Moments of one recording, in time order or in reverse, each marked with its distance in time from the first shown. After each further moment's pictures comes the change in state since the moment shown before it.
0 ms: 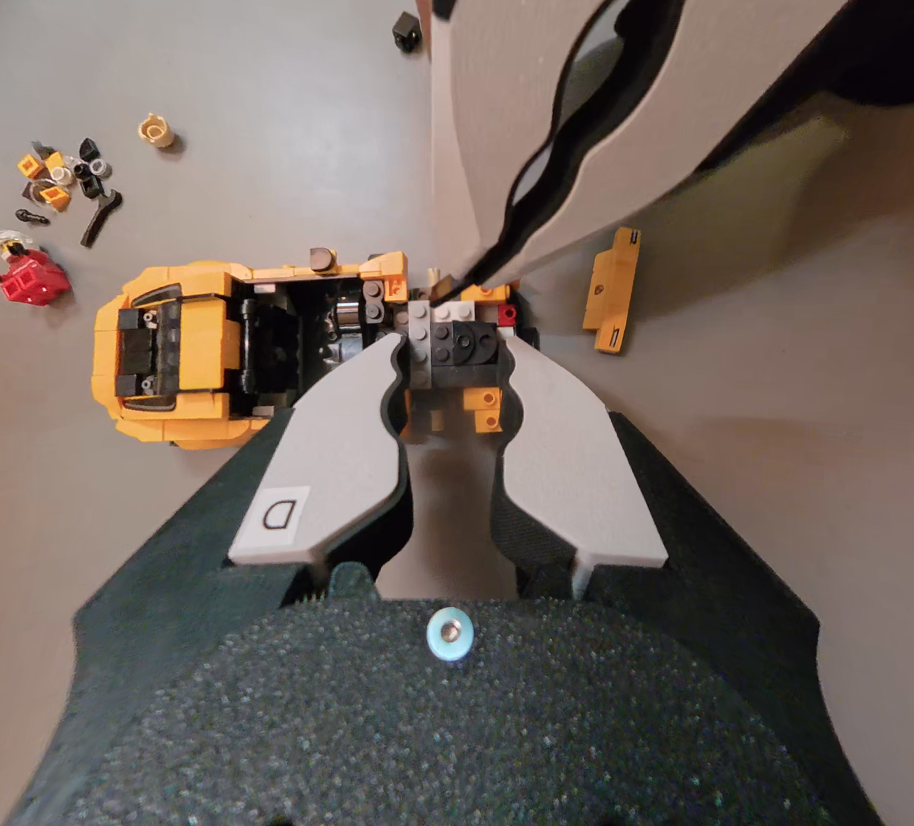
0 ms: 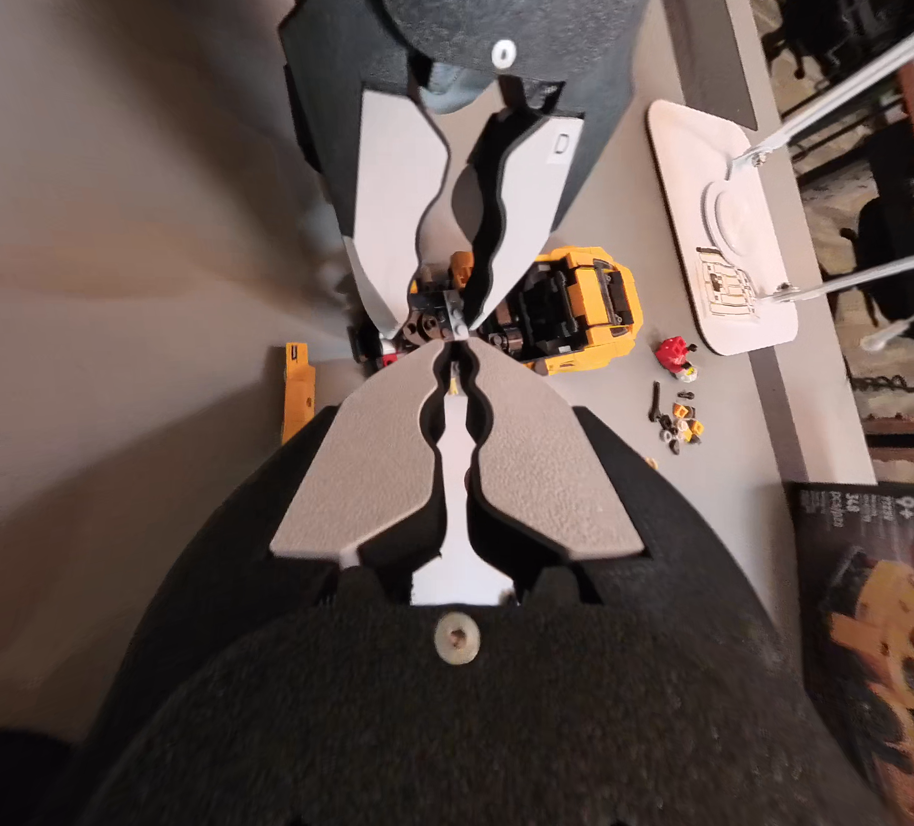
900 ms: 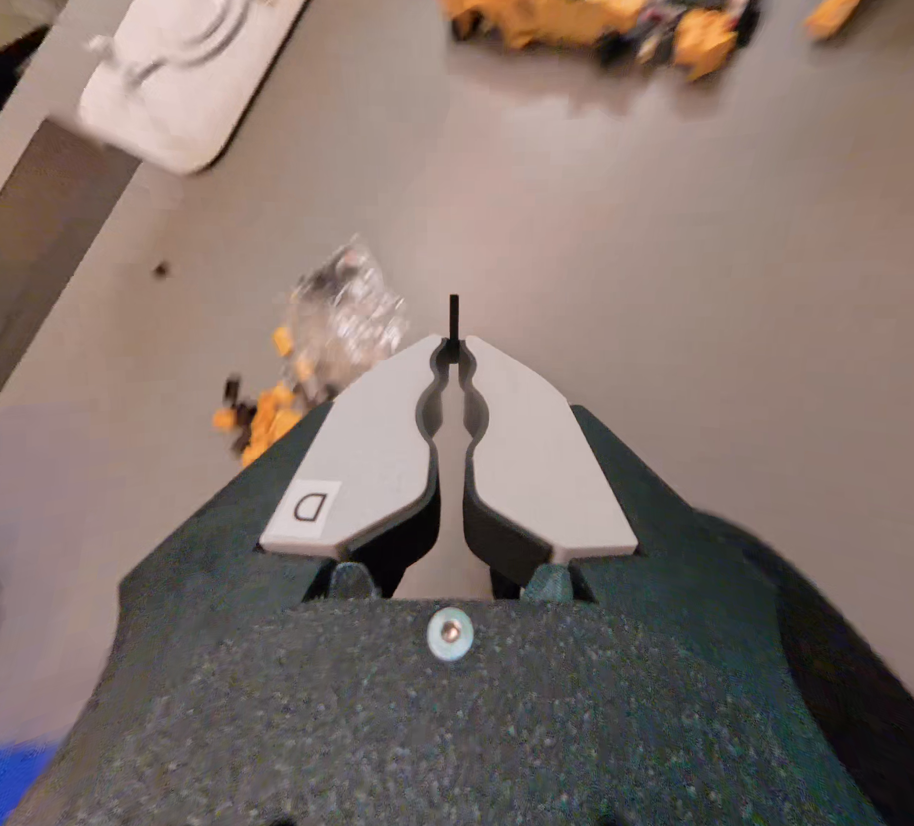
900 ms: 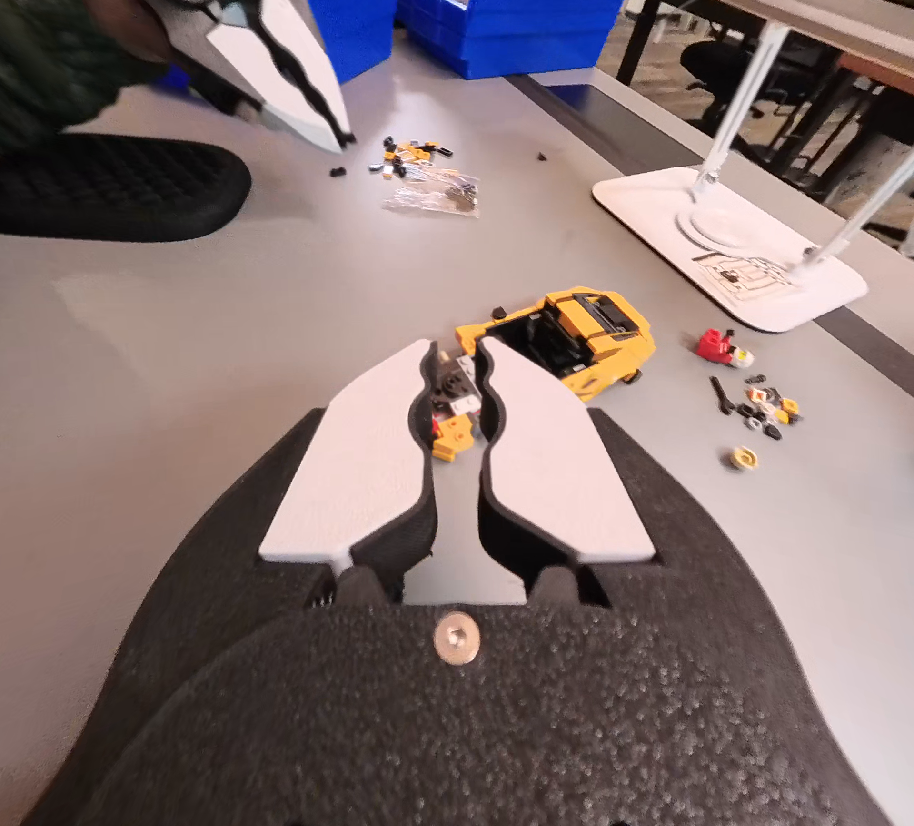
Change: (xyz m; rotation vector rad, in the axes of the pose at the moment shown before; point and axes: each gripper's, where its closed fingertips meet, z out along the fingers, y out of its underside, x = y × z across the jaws) left arm -0.012 0.140 -0.155 -0.018 -0.470 -0.290; right arm 0.008 -0.023 -0.032 0.378 -0.003 0.442
